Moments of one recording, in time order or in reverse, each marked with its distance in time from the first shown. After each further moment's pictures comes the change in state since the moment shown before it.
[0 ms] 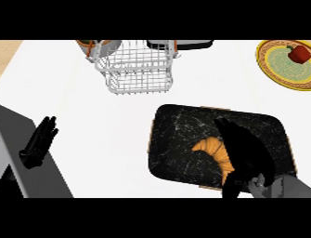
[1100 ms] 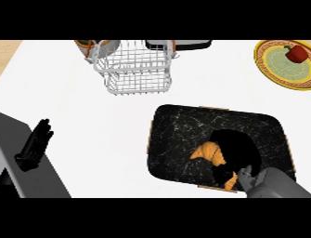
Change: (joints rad) left arm 0.022 -0.031 0.048 -0.017 -0.051 -0.054 -0.018; right arm -0.004 0.084 -0.006 0.190 0.042 -0.001 -0.087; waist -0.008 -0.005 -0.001
